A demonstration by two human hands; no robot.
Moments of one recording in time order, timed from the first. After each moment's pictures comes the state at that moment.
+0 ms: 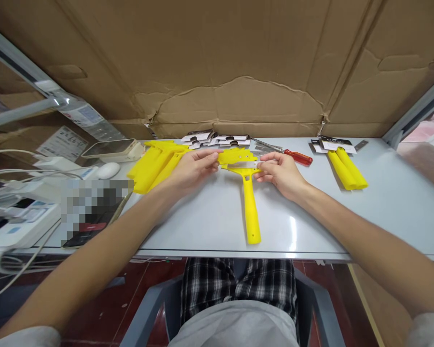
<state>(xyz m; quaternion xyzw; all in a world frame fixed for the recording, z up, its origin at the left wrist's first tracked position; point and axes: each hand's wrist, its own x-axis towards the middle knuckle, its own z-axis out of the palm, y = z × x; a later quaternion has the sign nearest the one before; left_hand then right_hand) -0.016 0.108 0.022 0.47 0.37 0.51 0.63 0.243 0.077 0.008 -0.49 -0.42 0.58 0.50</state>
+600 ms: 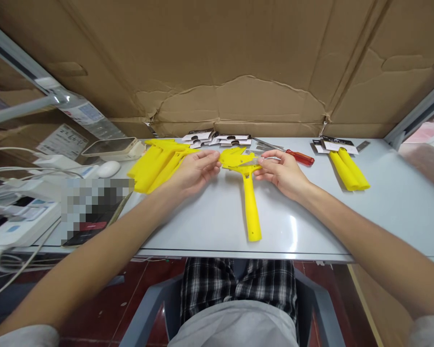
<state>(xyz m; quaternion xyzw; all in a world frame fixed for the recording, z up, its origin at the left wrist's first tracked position) -0.005 0.098 0.033 0.34 0.43 0.53 0.65 0.243 0.075 0.011 -0.44 -0.42 0.62 0.50</state>
